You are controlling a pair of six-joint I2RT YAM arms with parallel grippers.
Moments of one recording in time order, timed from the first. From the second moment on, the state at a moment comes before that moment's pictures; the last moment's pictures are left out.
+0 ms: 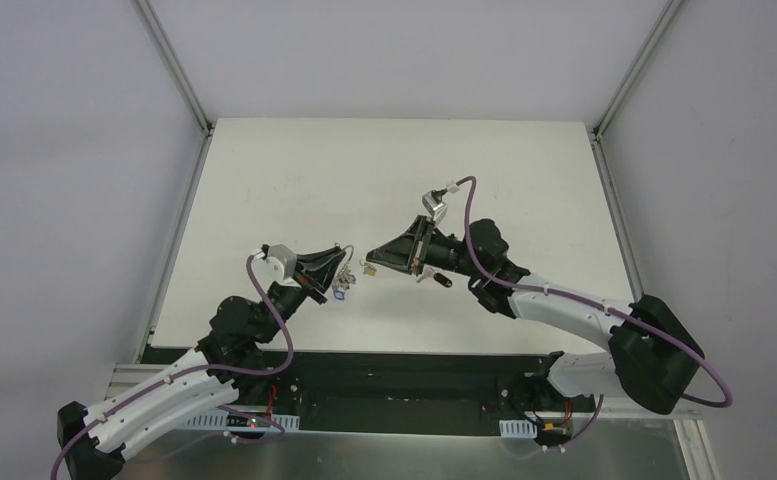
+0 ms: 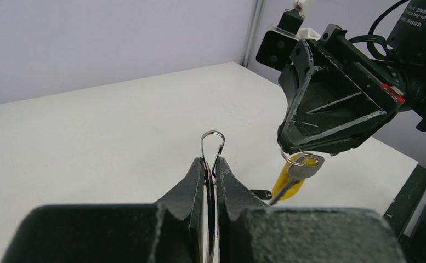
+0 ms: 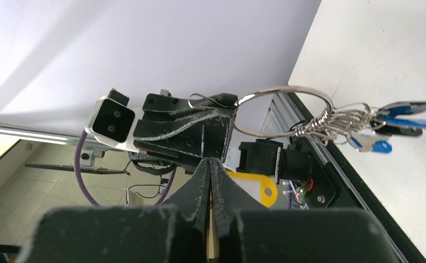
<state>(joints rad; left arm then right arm) -0.90 0.37 0.23 0.42 -0.24 -0.08 0.83 1.27 0.63 0.69 -0.48 1.36</state>
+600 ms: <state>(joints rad) -0.90 0.39 0.23 0.42 -0.30 -0.07 0.84 1.46 0.76 0.73 -0.46 1.43</state>
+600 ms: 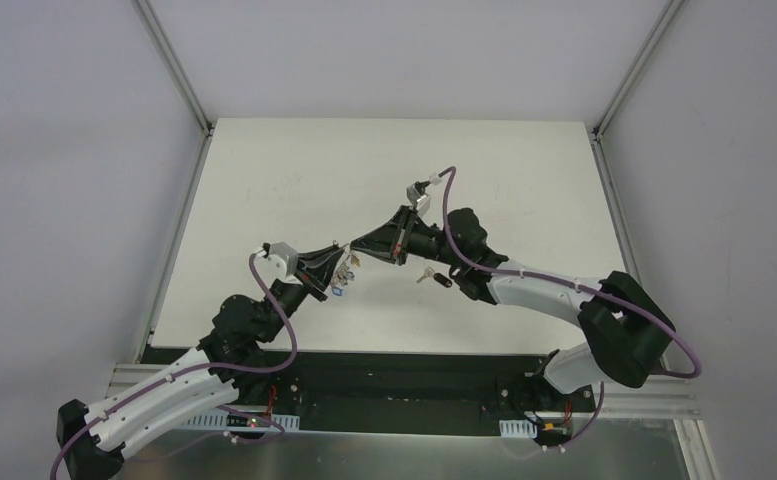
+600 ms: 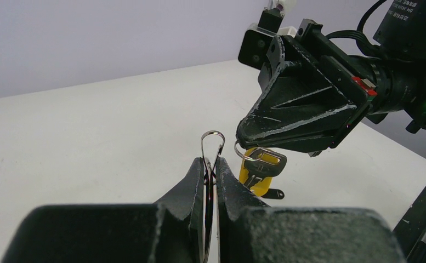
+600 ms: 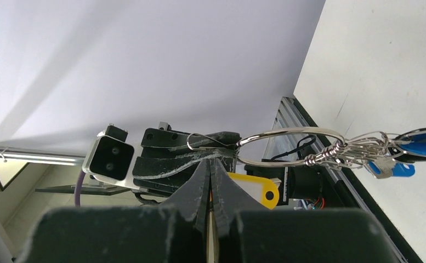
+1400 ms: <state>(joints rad) -0.90 0.39 0.22 0.42 -0.30 -0.06 0.86 1.52 0.78 0.77 -0.45 1.48</state>
